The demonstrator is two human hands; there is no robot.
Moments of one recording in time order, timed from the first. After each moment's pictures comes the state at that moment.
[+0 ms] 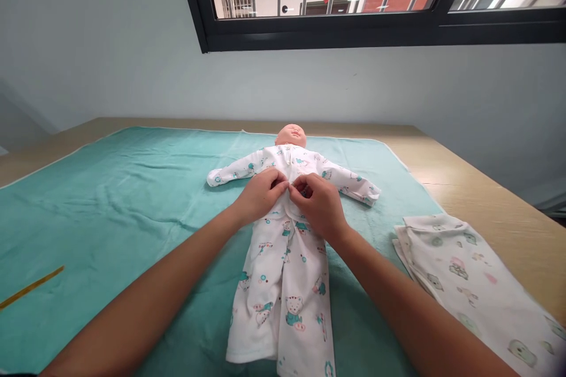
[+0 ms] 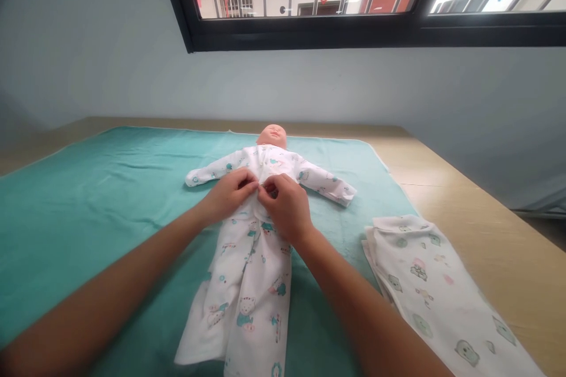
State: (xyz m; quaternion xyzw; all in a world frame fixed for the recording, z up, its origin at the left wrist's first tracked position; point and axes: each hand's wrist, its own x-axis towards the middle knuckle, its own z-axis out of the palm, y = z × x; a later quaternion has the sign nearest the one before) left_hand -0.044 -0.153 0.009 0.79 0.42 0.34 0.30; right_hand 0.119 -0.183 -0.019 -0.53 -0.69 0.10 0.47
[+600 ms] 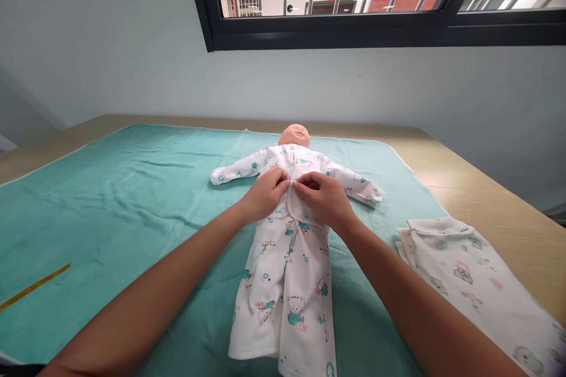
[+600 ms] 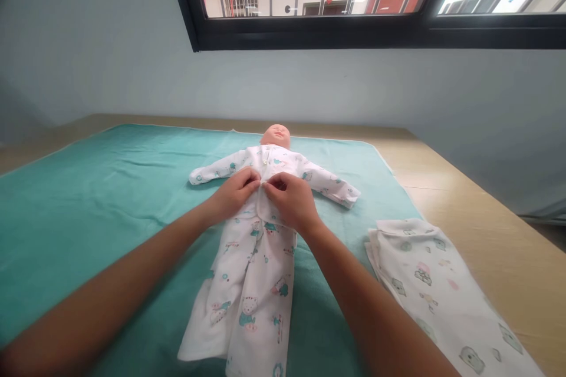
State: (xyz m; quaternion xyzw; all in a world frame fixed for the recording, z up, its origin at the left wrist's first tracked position) left_hand -0.045 -0.149 0.003 0.77 0.42 0.34 0.33; right_hand 0.126 -0.177 -0.005 -0.55 -0.64 0.28 0.45
